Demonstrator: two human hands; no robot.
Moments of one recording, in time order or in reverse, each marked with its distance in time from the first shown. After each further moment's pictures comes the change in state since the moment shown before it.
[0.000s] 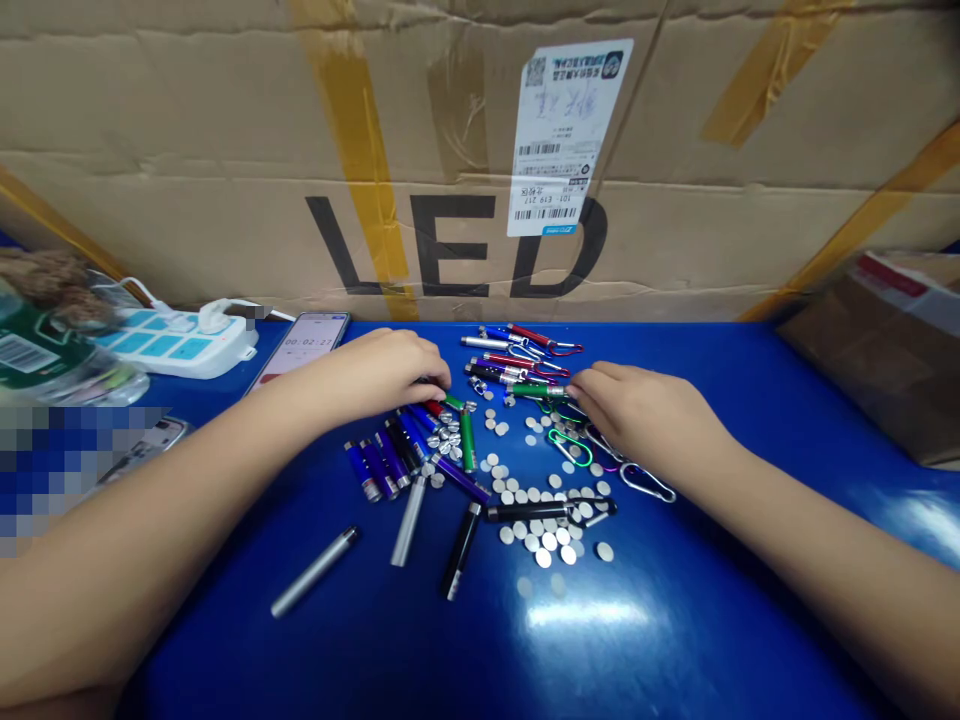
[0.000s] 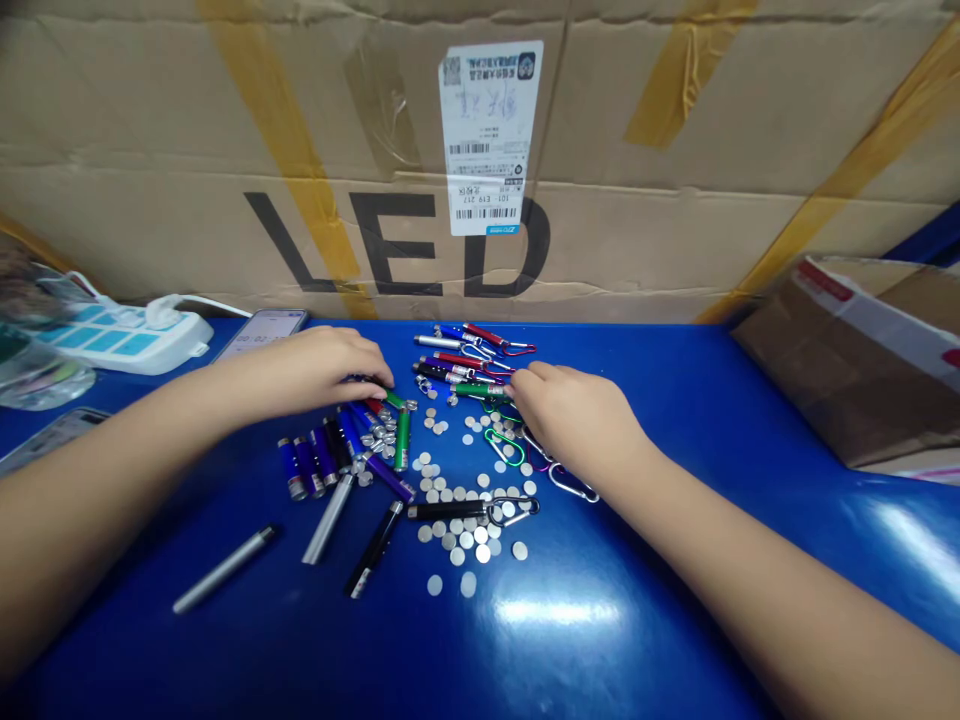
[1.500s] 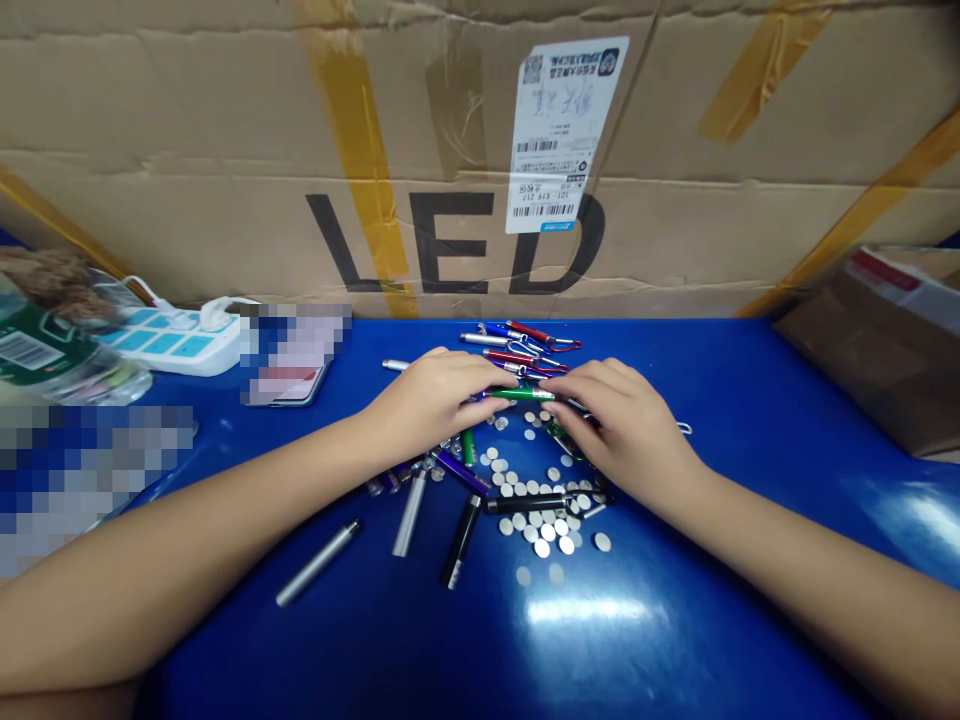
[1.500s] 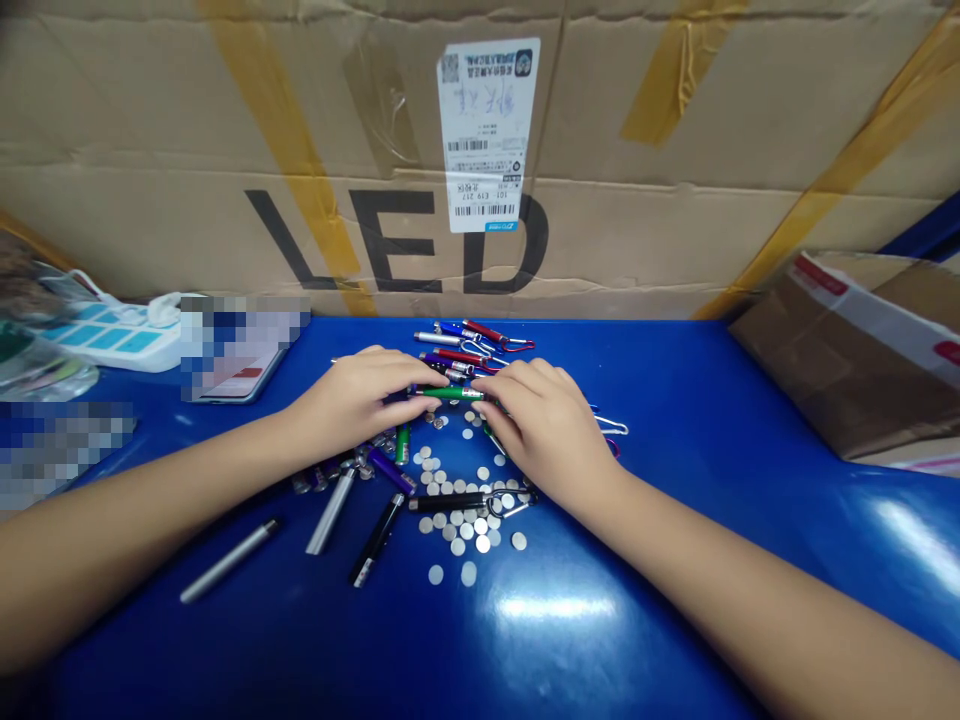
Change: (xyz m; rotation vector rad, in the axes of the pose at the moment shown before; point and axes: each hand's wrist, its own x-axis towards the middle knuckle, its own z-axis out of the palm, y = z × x) left_hand 0.013 0.057 0.028 -0.232 0.569 0.119; right_hand -0.006 -0.021 0.013 0.484 0.414 -0.133
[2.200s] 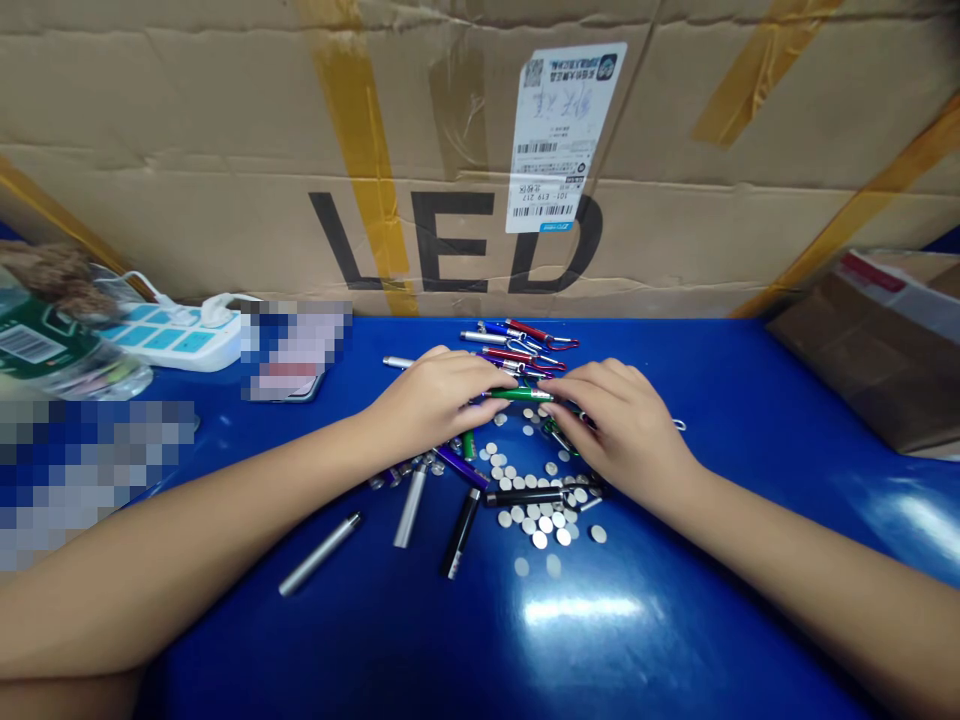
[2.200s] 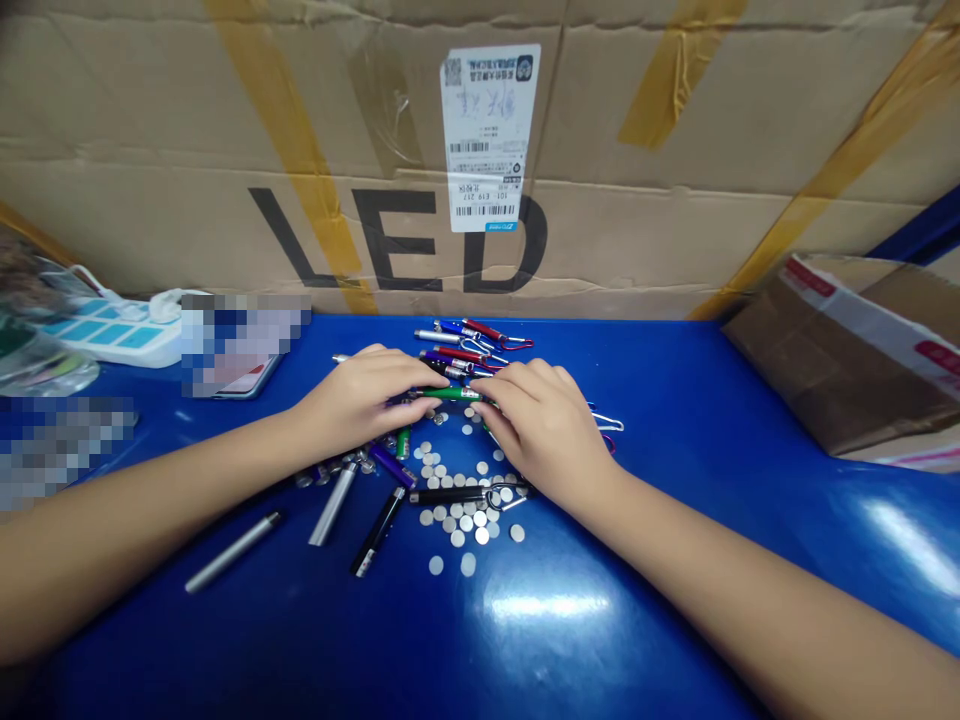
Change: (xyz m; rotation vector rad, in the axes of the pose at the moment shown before) left_hand -0.005 0.000 0.005 0.037 0.061 0.042; right_hand -0.004 -0.004 -0.001 -0.062 0.026 -0.024
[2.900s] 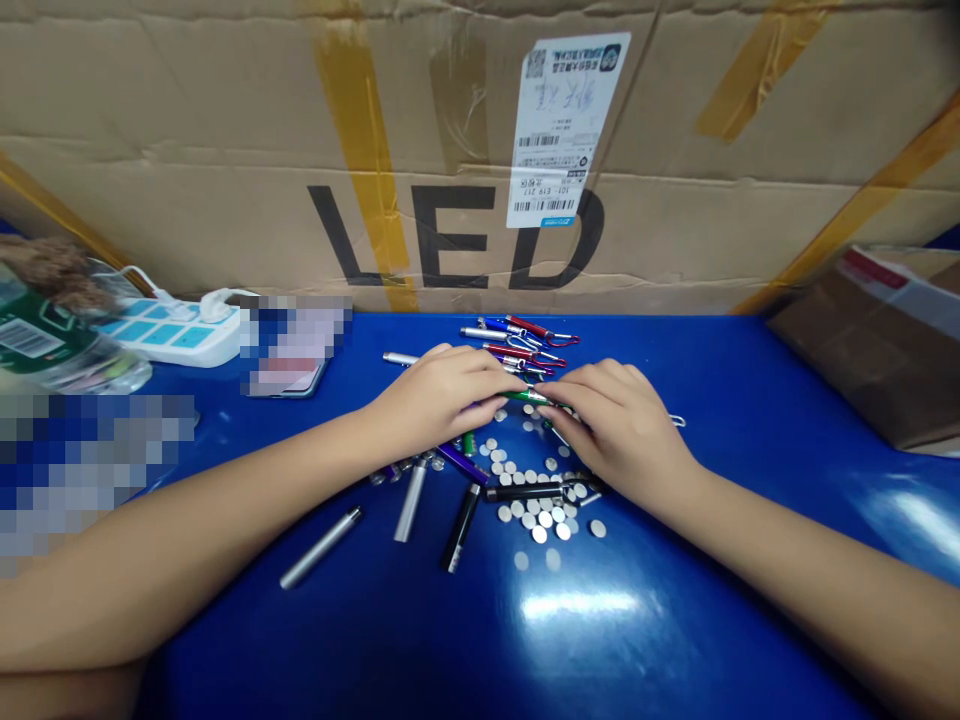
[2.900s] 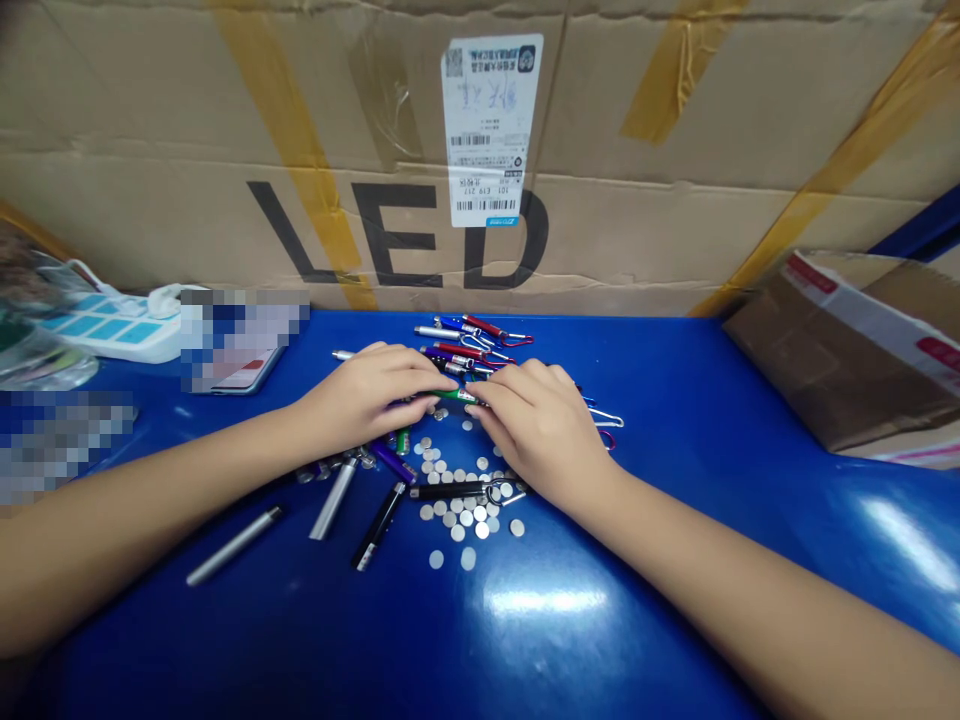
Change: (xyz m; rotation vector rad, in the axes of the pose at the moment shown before) left_hand 0.000 0.002 -0.004 0.003 -0.108 0.012; right_hand 0.001 -0.005 -0.003 -0.054 -0.012 -0.051
